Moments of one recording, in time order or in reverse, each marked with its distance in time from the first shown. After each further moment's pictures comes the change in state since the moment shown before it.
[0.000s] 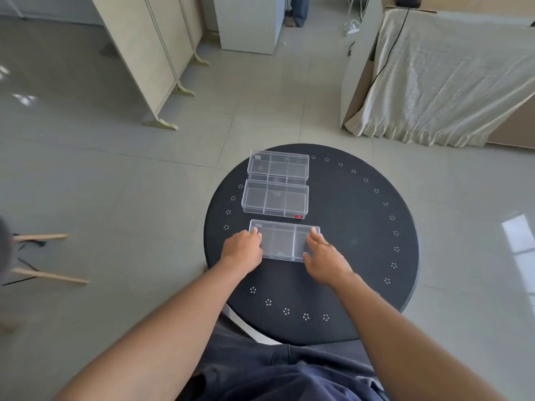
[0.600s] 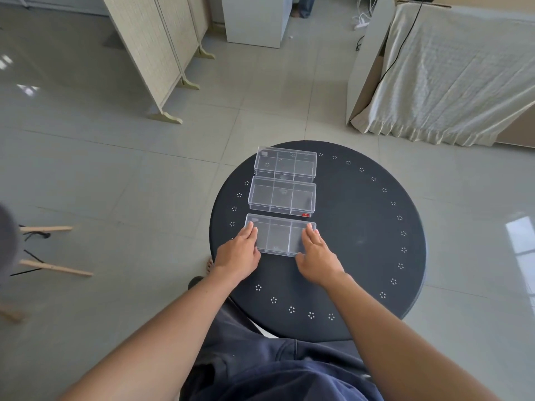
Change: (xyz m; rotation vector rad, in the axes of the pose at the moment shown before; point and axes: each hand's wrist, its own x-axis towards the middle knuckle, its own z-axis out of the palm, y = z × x) left_hand -0.016 -0.033 0.023 -0.254 0.074 0.004; right_hand 0.003 -0.038 0.010 -0.018 0.007 0.003
